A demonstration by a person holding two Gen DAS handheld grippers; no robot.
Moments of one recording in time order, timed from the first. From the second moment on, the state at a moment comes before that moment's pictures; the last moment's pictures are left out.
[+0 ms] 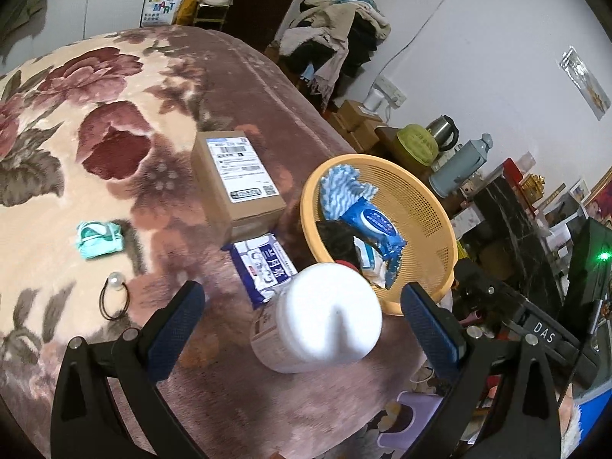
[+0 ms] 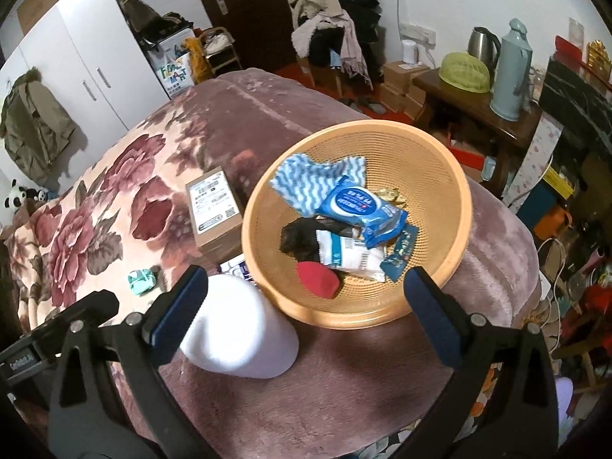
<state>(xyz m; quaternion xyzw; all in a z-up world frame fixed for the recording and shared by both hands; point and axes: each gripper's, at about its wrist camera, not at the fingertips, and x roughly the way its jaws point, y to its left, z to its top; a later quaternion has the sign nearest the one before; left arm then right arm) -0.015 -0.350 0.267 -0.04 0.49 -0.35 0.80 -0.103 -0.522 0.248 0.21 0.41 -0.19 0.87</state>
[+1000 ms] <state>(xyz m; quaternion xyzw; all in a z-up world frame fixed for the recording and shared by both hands) 0.007 -0.262 0.262 -0.08 0.49 -0.31 0.81 -0.061 -0.428 0.255 0.16 0.42 -0.14 0.88</state>
